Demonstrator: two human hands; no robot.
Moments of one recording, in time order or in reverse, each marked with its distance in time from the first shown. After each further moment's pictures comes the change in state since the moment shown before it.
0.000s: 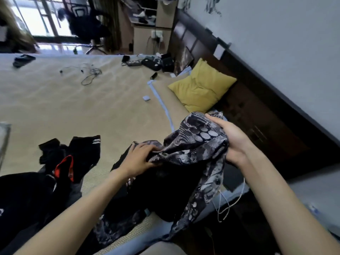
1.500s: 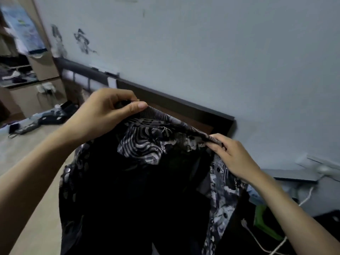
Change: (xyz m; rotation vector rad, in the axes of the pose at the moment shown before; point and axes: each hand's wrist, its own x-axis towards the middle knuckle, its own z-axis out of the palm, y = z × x) left_hand 0.135 0.349 -0.164 -0.297 -0.011 0.709; right_hand -0.165 0.005 -0.247 -0.969 0.752 -0.737
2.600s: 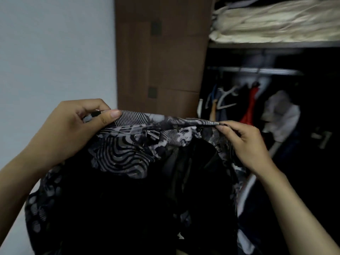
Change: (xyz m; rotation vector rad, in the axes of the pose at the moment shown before) left_hand 0.317 0.405 0.454 -0.945 -0.572 0.993; right_hand -0.304 -0.011 -0.385 -0.928 1.301 0.743
